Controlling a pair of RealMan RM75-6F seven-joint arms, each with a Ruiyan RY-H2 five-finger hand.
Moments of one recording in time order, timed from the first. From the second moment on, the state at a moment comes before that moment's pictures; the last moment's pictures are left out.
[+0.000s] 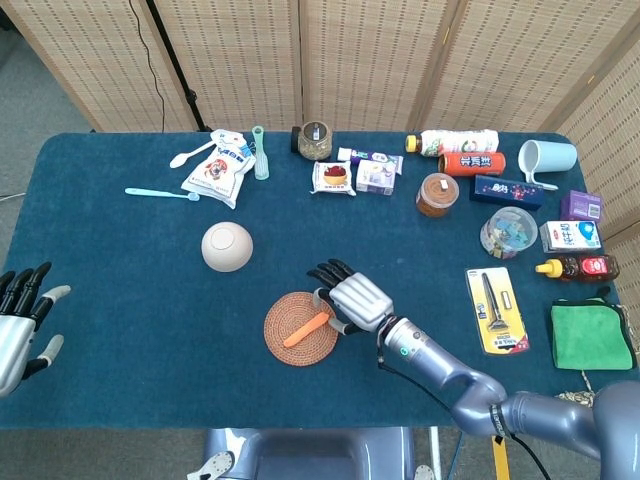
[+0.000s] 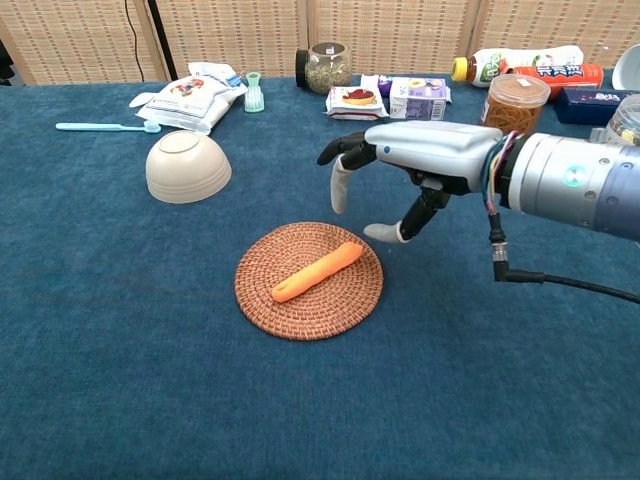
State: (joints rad) left arm -0.09 -0.89 -0.02 -1.92 1.55 1.47 0.27; right arm 0.81 -1.57 0.17 -1.42 -1.49 0.82 0.04
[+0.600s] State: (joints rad) left arm -0.09 -0.89 -0.02 -1.89 1.54 1.47 0.24; right arm 0.86 -1.65 0.13 -1.33 -1.47 0.80 0.00
